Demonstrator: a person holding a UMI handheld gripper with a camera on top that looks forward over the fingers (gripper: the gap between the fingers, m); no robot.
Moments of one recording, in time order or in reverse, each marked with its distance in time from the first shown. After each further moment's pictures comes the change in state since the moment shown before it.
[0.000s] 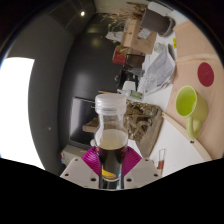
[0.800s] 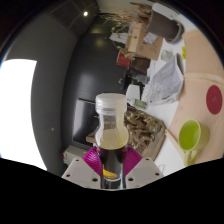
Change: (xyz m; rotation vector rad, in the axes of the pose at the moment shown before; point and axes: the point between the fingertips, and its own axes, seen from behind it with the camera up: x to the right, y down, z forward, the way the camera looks) arm -0.010 -0.075 0.004 -0.004 -0.038 -0.016
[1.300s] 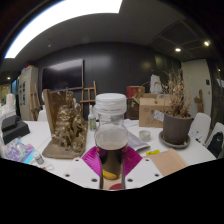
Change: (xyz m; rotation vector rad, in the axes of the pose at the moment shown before) arm 0.105 -0.170 -0.071 0.048 0.429 -1.224
